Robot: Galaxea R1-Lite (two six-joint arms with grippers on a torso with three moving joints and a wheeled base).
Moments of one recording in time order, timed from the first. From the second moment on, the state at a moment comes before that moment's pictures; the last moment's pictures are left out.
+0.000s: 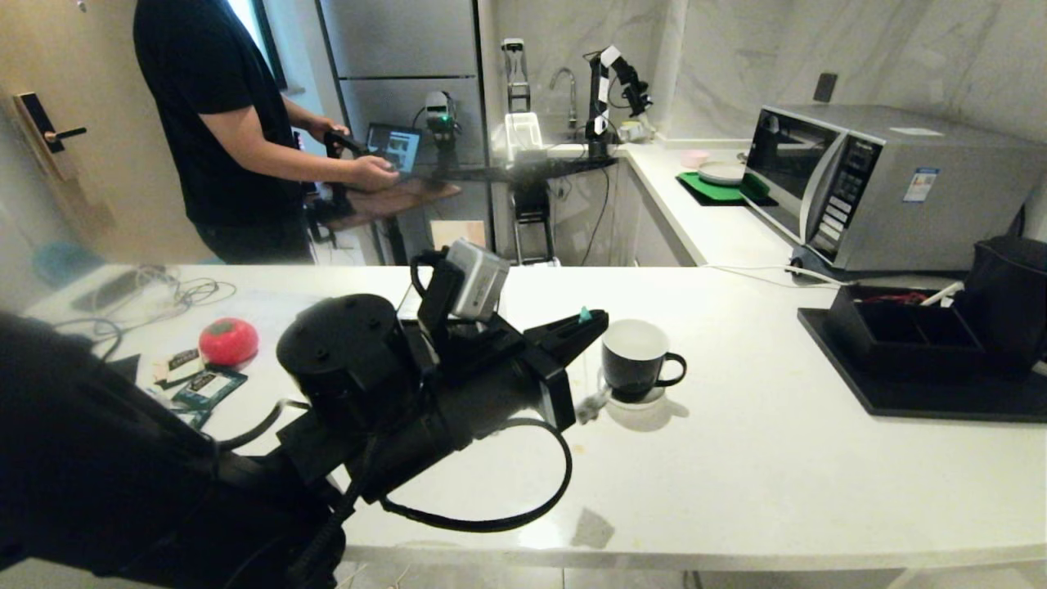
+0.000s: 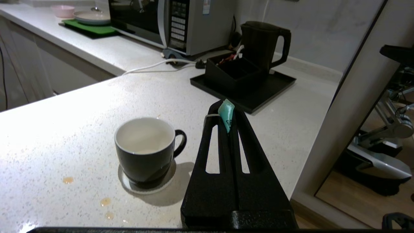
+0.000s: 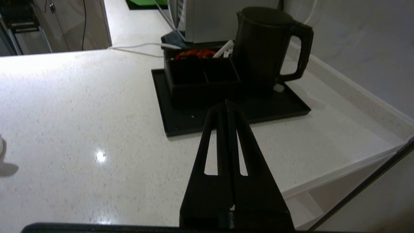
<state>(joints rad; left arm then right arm) -0.77 1.88 -0.66 -1.38 -0.20 -0.18 0.01 0.82 -0.20 -0.64 -0.46 -0.08</state>
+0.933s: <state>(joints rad) -0.77 1.88 -0.63 -1.38 -0.18 -0.16 0.01 0.17 0.00 -0.19 -0.04 -0.12</state>
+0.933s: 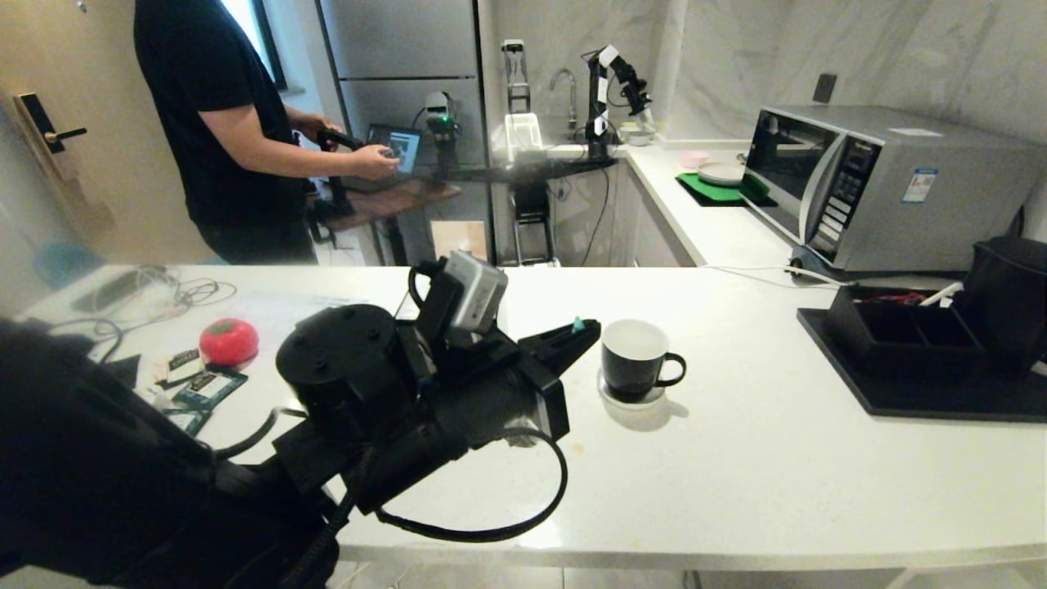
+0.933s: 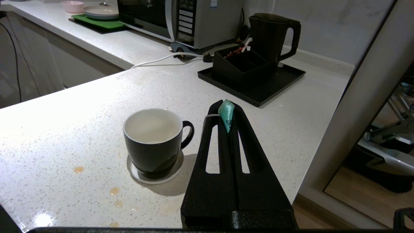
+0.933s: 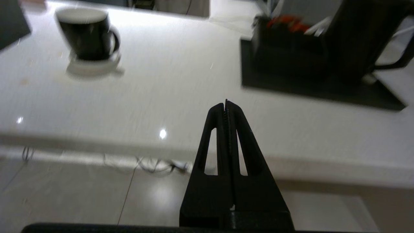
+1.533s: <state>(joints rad) -0.77 1.86 -0.62 -1.38 -0.18 -0.16 0.00 0.00 0.00 0.00 -0.01 -0.05</state>
